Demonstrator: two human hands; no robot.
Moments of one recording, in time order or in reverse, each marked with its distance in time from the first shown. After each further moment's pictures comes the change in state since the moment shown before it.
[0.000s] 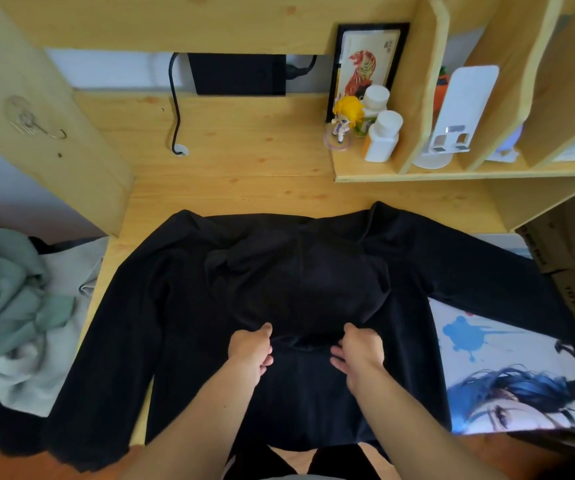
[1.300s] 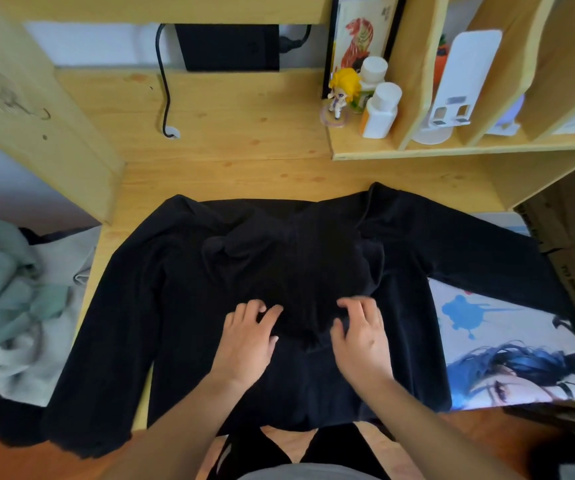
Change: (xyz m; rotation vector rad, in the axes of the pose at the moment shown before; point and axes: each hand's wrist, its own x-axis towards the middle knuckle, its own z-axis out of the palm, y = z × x) left_hand 0.027 -0.047 -0.029 1.183 0.219 1.368; right_hand -0.003 0.040 -0.022 -0.715 0.141 -1.118
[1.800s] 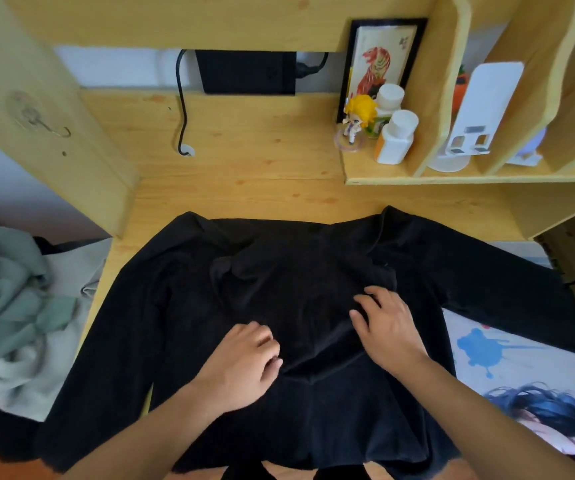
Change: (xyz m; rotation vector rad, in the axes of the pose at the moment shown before) left_hand 0.011 -0.021 -0.037 -0.012 -0.038 0.314; right_hand 0.084 0.037 -0.016 -0.377 -0.220 -0.238
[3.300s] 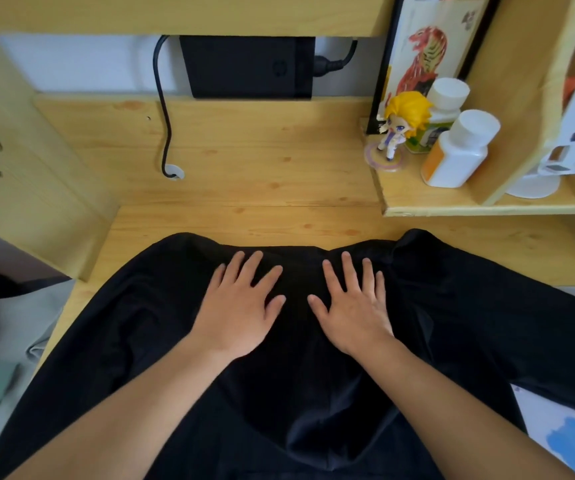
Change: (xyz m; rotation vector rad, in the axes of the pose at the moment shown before) left_hand 0.150 -0.110 -0.010 0.178 -0.017 -0.404; right_hand 0.165 -0.059 0.049 -0.178 -0.180 0.080
